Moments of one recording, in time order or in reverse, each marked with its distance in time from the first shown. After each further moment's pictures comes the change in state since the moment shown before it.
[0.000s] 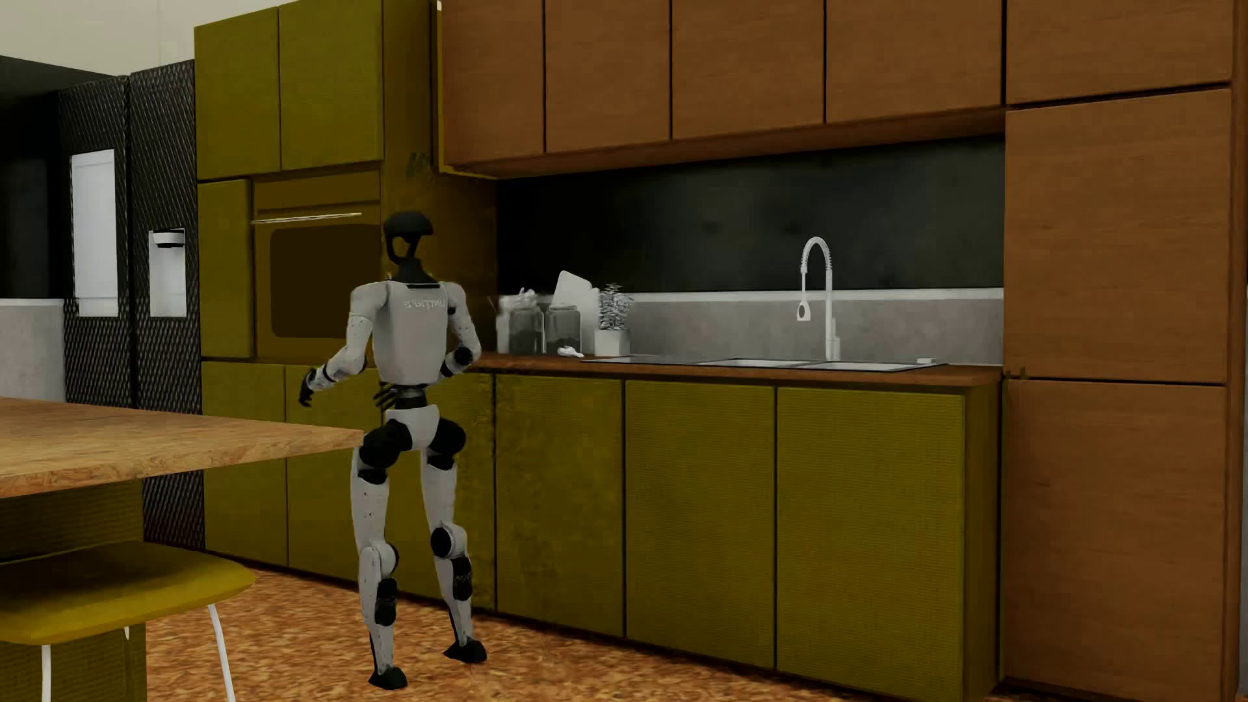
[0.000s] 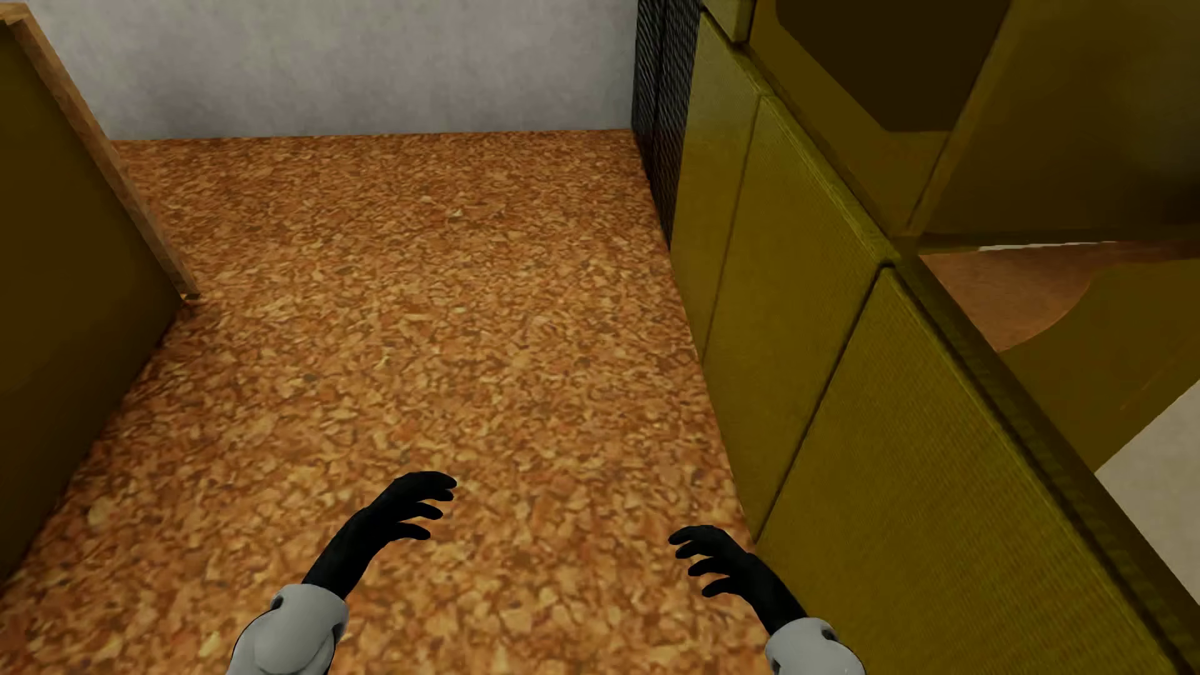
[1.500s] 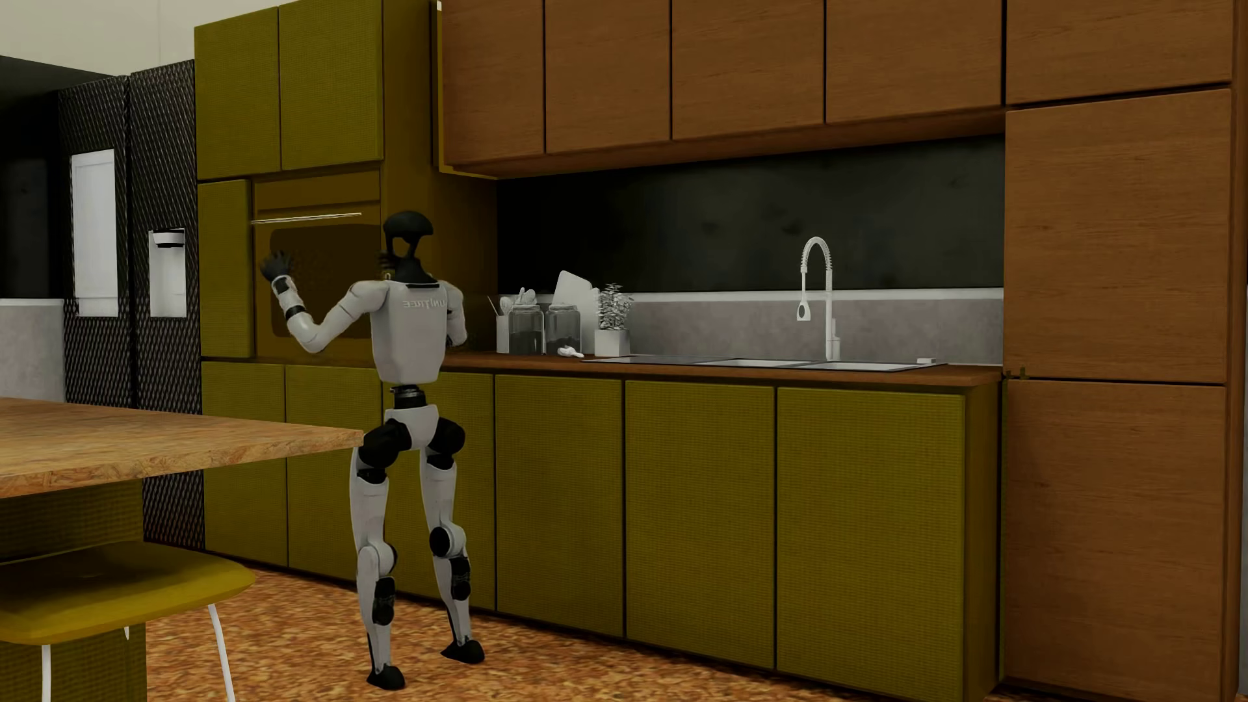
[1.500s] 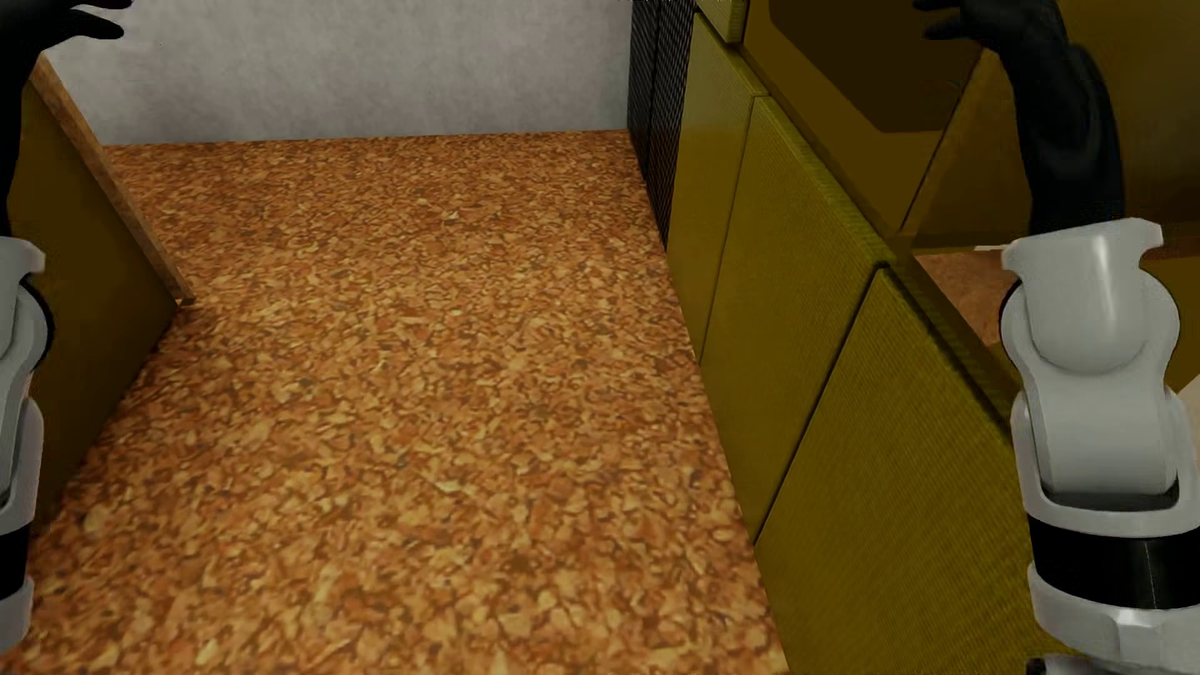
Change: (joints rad) body -0.009 -0.004 0.002 0.006 0.011 0.006 0.000 0.000 -0.003 -0.001 0.004 -0.557 -0.583 0.041 -0.006 0.325 -0.261 0.000 0.000 0.507 -0.557 -0.332 -0.523 0.000 0.000 0.000 0.000 0.000 0.000
